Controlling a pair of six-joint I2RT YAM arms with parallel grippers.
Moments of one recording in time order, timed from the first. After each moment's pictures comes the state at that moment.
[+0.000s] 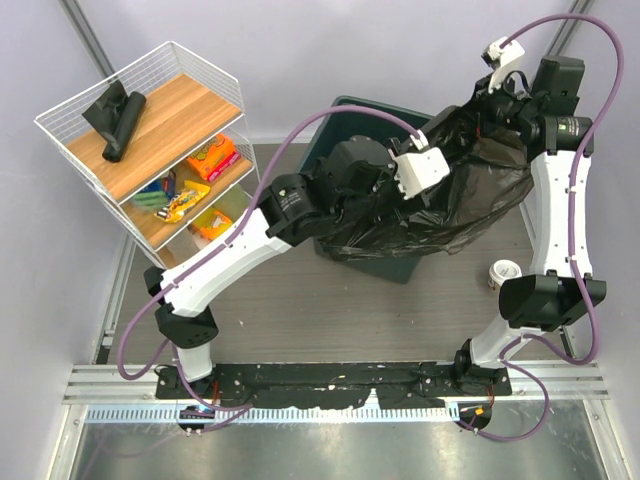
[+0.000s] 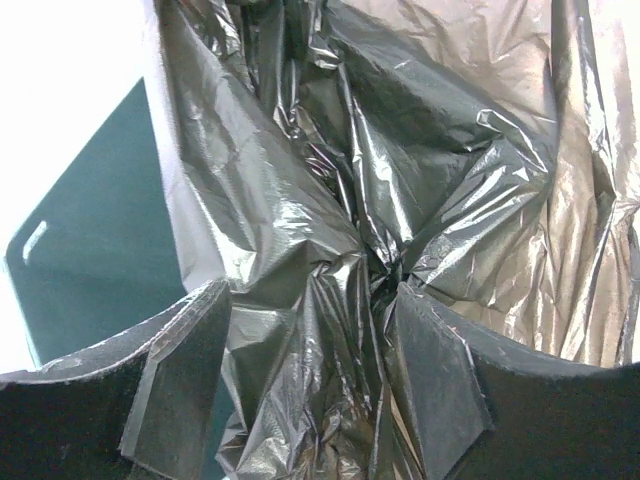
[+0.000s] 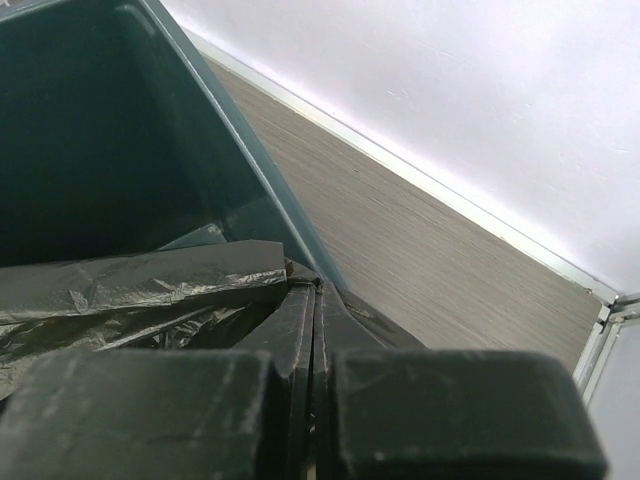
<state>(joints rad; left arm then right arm) -1.12 1.82 2.29 -0.86 -0.19 0.37 -0.12 1.65 2.04 -0.78 -0.67 -0.34</state>
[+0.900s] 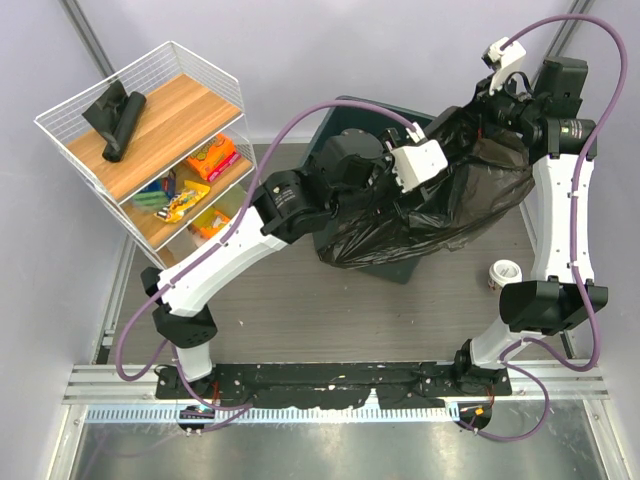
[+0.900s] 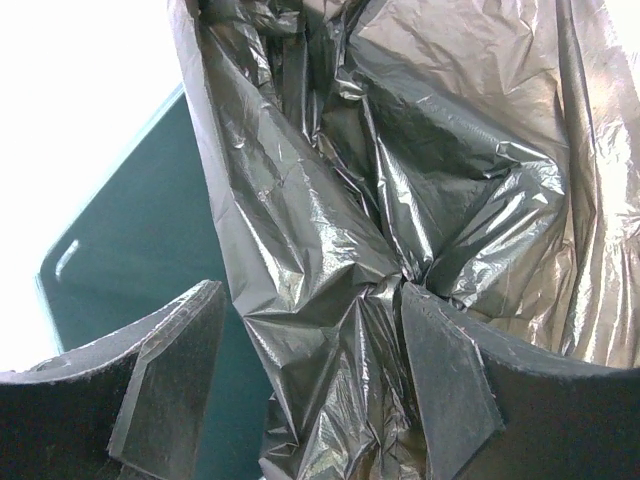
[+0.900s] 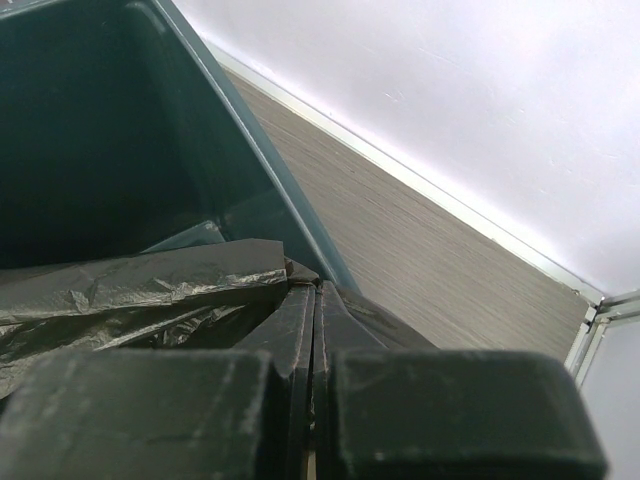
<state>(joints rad) -1.11 1.82 2.32 -0.82 -0.16 0.39 -0.12 1.63 2.03 -0.80 -0.66 -0.37</state>
